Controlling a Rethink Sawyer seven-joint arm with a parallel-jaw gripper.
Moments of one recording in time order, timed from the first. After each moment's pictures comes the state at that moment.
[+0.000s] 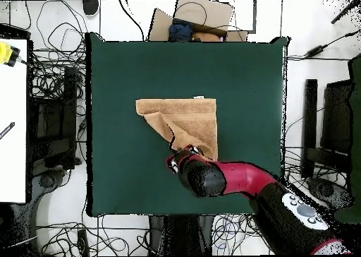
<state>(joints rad) -0.81 -0.66 0.56 2.14 -0.42 0.21 1.12</state>
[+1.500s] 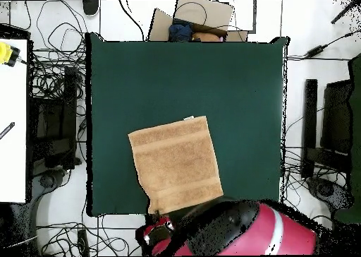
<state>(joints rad) -0.51 -0.34 0.01 2.52 -0.55 -0.77 1.12</state>
